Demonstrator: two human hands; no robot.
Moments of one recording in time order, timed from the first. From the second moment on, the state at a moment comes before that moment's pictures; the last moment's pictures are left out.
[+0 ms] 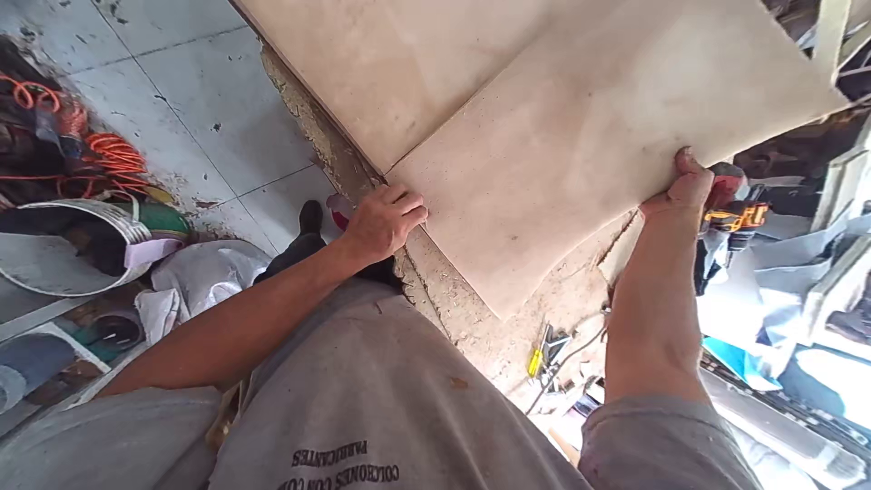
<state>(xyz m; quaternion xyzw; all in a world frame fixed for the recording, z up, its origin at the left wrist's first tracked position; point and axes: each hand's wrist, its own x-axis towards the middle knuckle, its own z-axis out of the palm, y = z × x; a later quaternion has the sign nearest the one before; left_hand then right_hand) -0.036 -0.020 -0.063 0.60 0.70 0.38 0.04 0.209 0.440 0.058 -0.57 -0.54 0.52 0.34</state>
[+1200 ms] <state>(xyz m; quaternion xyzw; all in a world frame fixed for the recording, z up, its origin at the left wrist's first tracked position) -0.047 0.018 -0.019 0.56 0.76 0.32 0.01 0.264 0.210 -0.042 -0.66 -0.63 0.33 0.23</state>
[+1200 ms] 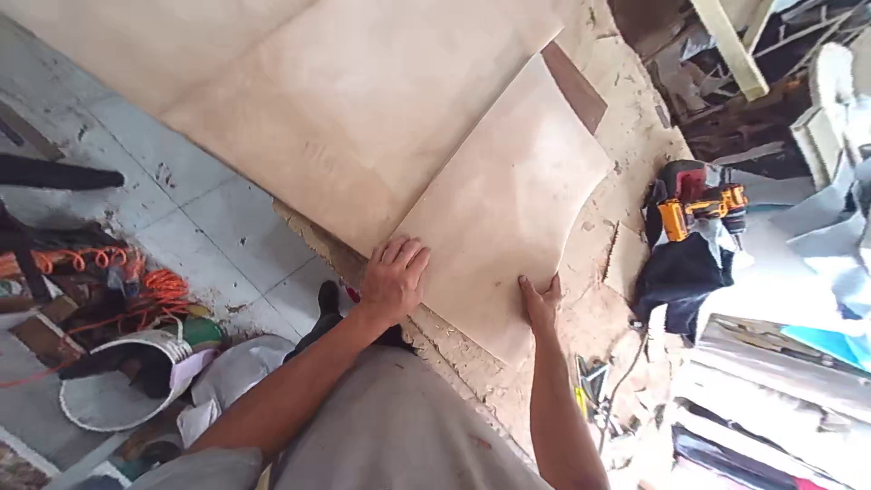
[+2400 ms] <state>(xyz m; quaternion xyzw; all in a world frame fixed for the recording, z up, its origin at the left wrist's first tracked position) -0.046 0.109 -0.055 0.58 0.79 0.18 0.07 0.013 0.318 -0.024 0.01 -0.98 0.13 0.15</state>
